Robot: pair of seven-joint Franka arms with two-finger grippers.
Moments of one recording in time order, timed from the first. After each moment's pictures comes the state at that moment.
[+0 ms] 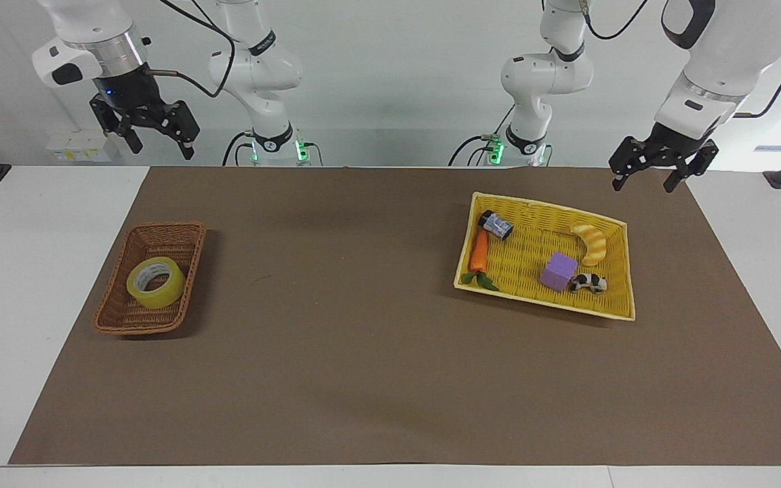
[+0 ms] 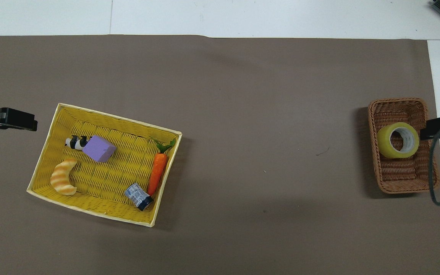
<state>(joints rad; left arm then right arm) 0.01 -0.04 -0.07 -1.61 -0.01 1.61 0.03 0.02 -0.08 -0.06 -1.54 -0.02 1.48 0.13</state>
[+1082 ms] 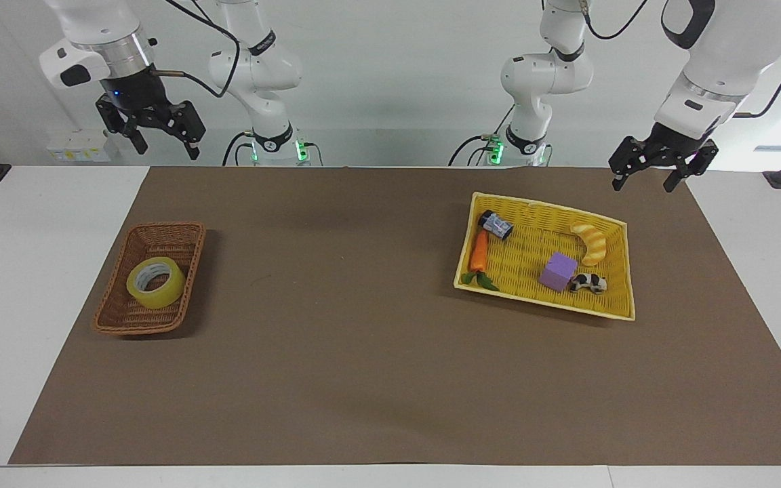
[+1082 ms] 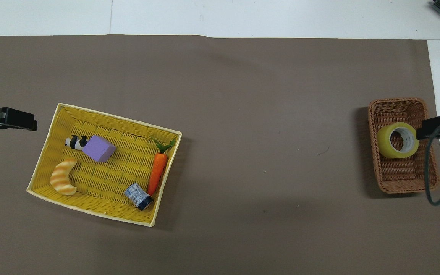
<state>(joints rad) 0.01 -0.04 -0.07 -1.61 -0.01 1.61 0.03 0.02 -0.07 -0.05 -1.54 -0.02 1.48 0.13</state>
